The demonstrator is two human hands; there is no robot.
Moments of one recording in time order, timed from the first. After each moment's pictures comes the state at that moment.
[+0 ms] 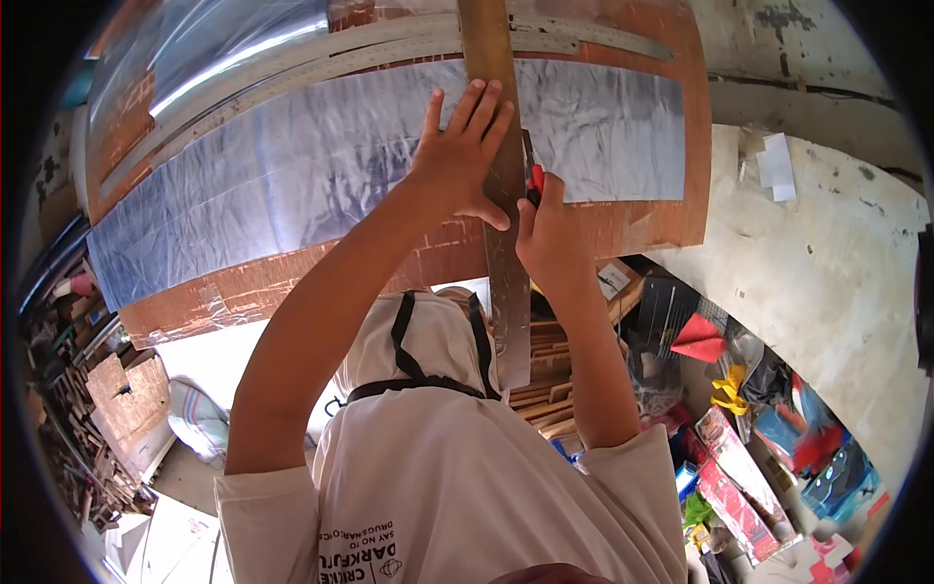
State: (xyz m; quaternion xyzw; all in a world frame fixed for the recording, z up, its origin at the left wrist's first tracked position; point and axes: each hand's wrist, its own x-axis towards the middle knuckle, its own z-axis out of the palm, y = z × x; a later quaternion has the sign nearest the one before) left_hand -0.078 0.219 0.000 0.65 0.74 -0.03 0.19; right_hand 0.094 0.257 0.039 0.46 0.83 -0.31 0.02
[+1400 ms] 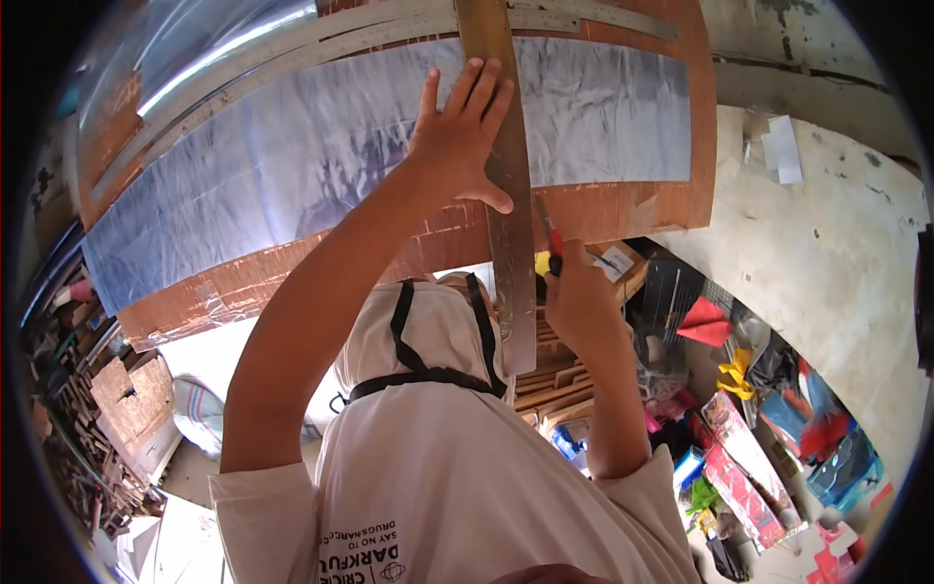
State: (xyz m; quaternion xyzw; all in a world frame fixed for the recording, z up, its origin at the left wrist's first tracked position) left_hand -0.079 0.220 -0.006 0.65 0.74 -0.01 0.18; right_hand 0.148 0.223 0.079 0.49 0.80 -0.31 0.17
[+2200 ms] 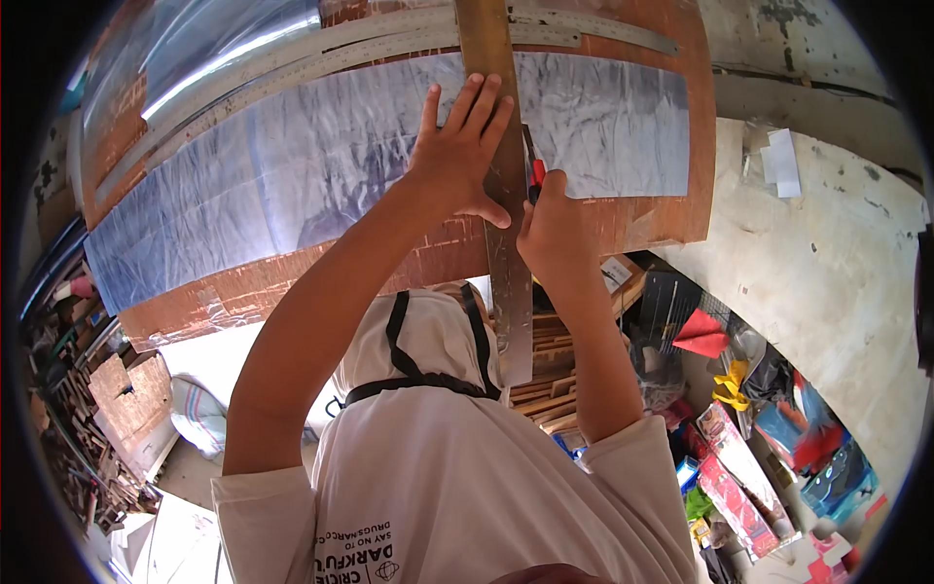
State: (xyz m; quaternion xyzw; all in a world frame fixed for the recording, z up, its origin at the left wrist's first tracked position) left_hand -0.078 0.221 0.000 0.64 0.74 -0.03 0.20; right_hand 0.081 0.263 0.054 0.48 0.83 -0.28 0.09
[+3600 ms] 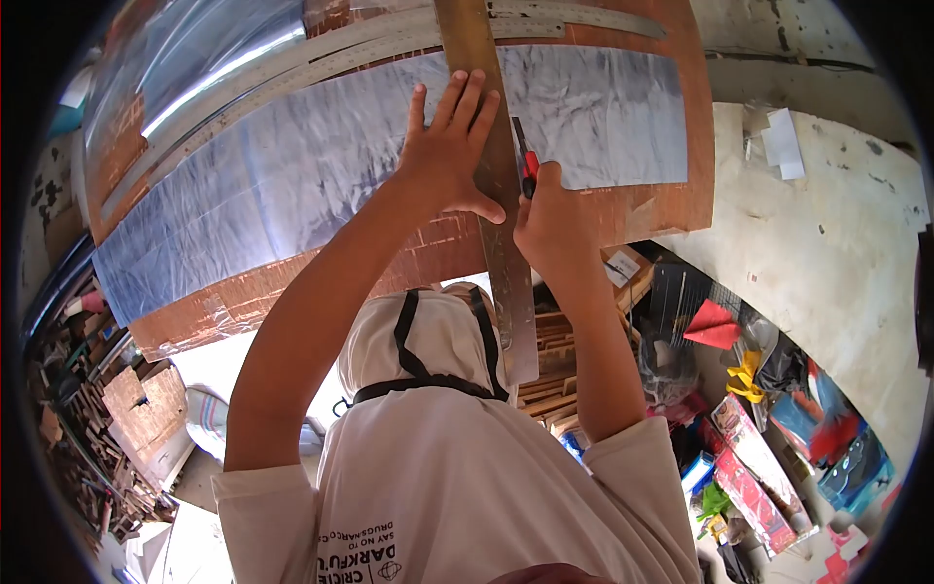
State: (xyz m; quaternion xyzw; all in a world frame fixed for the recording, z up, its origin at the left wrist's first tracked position) left_hand -0.077 0.221 -0.006 0.64 0.74 -0.02 0.20; right_hand 0.088 0.266 0.051 0.48 0.82 -0.30 0.06
